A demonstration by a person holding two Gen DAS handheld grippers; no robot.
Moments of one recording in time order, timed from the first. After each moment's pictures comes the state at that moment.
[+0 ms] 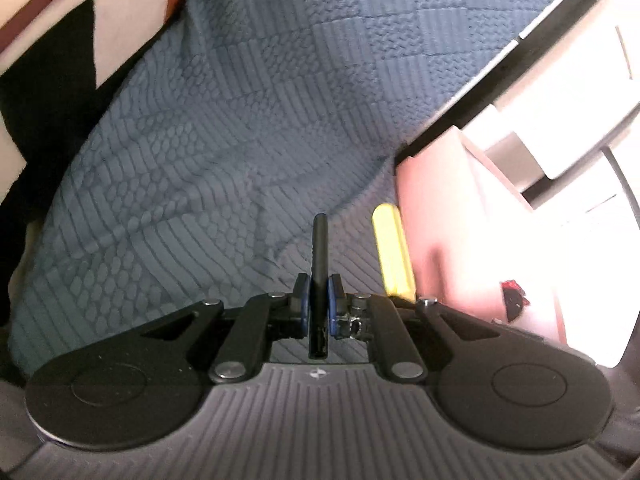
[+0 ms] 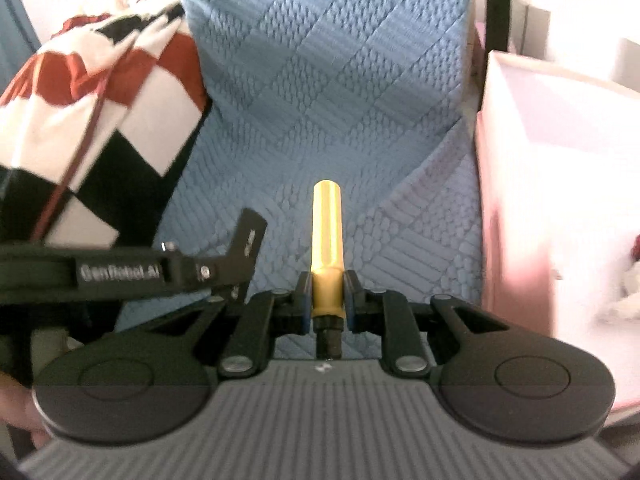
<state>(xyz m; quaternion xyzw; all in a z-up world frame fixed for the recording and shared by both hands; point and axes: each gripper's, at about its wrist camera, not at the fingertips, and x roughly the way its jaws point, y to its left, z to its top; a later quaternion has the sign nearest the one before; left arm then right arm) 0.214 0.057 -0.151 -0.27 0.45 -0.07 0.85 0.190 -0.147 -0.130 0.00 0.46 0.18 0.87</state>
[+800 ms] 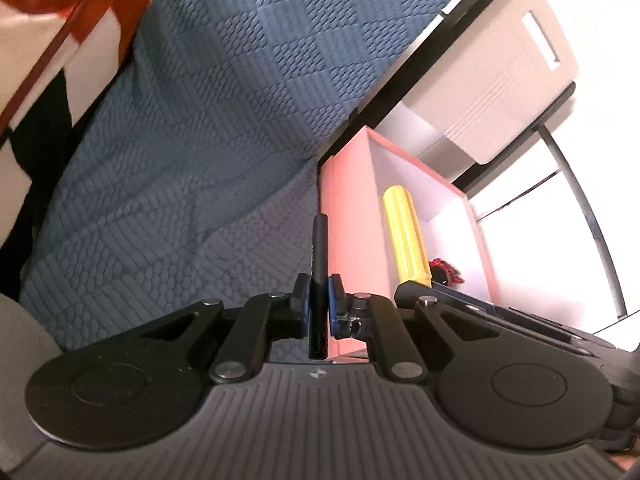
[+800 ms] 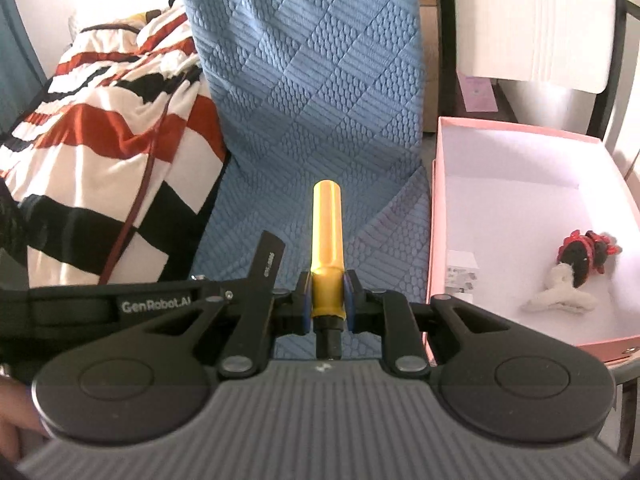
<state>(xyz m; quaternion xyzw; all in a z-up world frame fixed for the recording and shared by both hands) 0.156 0.015 -0.060 -0.26 0.43 -0.11 0.86 0.132 -0.189 -0.021 0.02 0.43 0.17 0.89</state>
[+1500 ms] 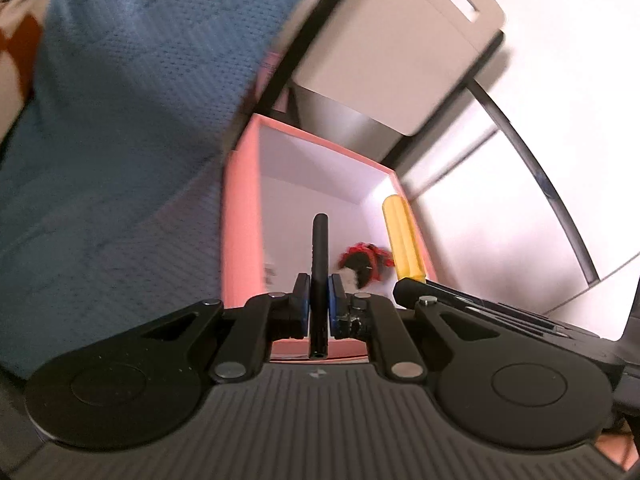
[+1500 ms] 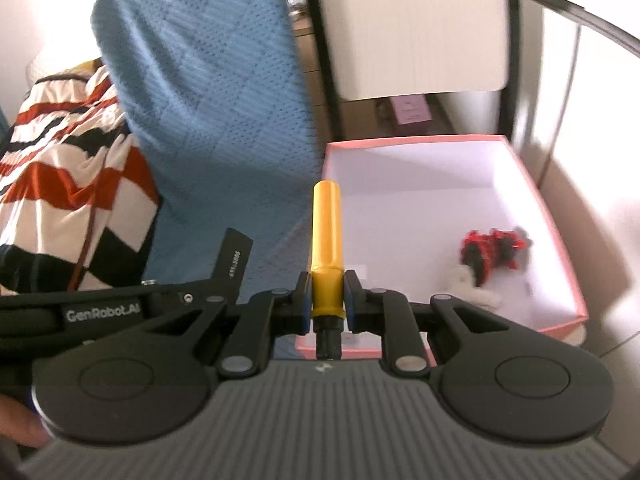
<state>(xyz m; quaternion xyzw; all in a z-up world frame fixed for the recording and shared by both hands) 0.167 -0.108 -0.026 -0.22 0.42 -0.19 0.86 0.129 -0.302 0.004 0.05 0.40 0.10 0.91</state>
